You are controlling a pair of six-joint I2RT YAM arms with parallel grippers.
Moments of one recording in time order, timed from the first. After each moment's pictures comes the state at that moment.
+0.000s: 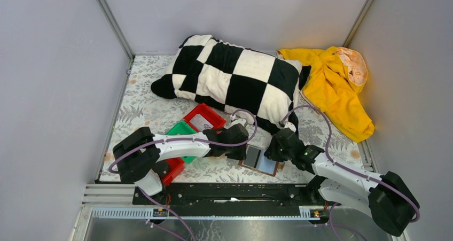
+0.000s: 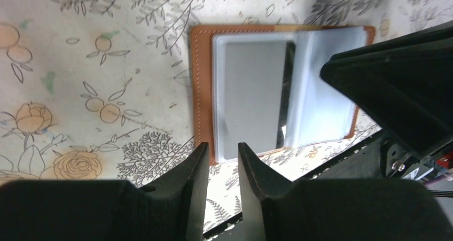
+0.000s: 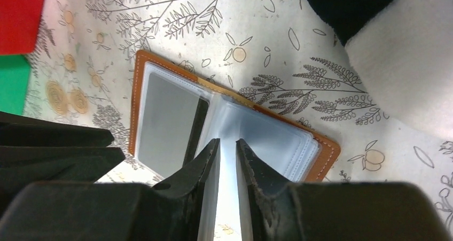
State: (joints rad) left arm -1.10 1.60 0.89 -0.27 -0.05 -0.86; right arm 0.72 0.97 0.34 -0.24 0.06 0.82
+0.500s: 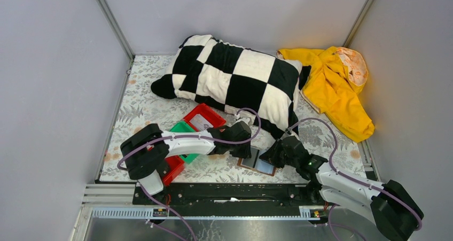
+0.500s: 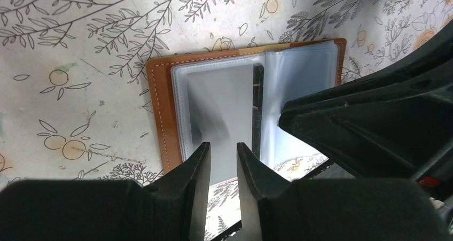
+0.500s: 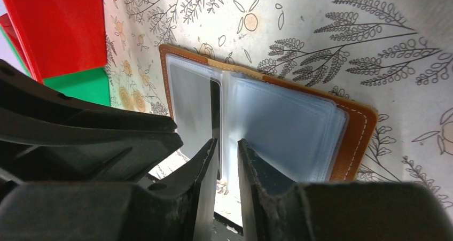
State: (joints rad) left arm -1.08 1.67 0.94 -0.20 0.02 -0.84; right arm 0.72 0.85 0.16 -0.05 -0.05 1.17
